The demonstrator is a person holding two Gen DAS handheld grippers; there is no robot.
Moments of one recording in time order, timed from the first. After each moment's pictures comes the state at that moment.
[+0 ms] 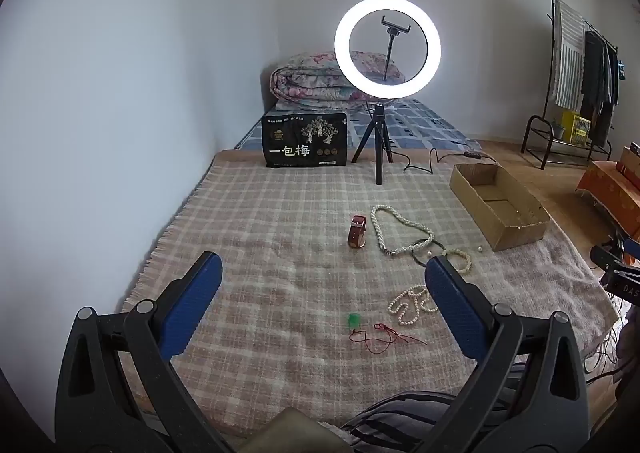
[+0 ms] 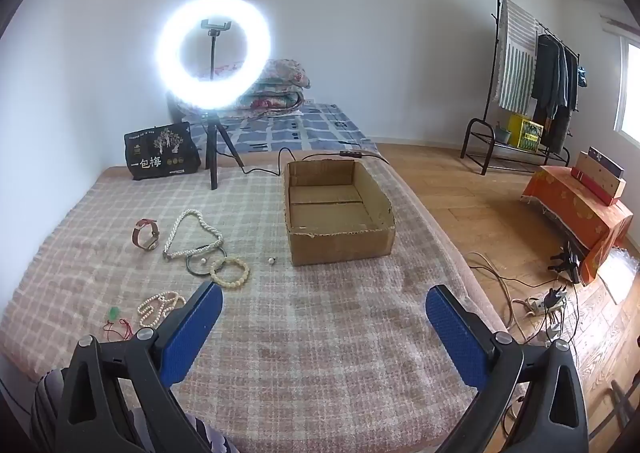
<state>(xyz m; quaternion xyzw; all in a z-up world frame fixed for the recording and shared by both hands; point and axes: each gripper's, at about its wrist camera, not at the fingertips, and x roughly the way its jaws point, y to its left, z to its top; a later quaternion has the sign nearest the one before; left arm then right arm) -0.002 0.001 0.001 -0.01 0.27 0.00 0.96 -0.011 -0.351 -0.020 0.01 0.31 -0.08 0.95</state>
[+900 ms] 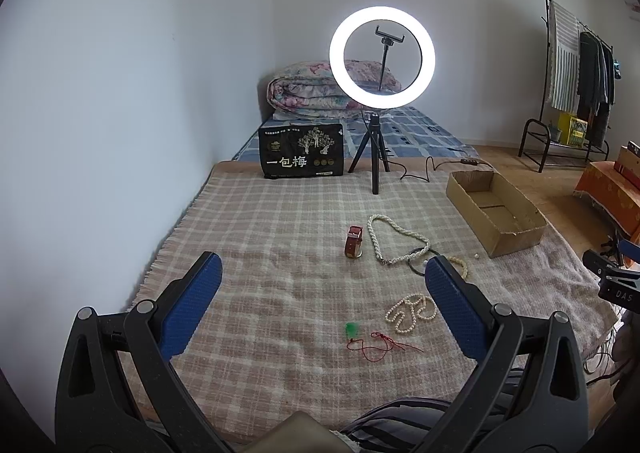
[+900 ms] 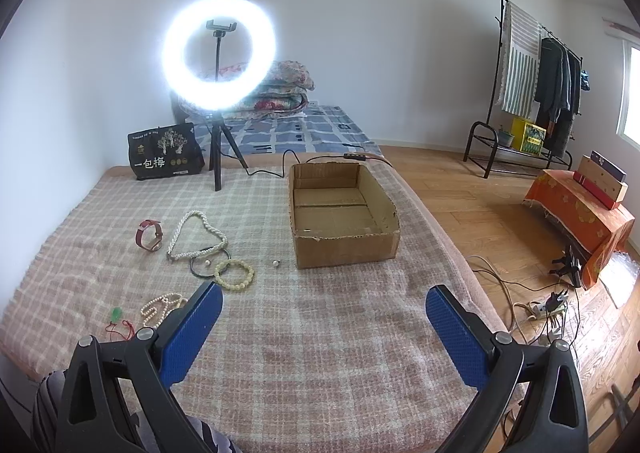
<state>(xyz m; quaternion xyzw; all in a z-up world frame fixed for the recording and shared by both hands) 0.001 -0.005 0.015 0.01 0.26 0.00 0.96 -0.011 -0.346 -0.019 0.01 0.30 -0.08 0.95</state>
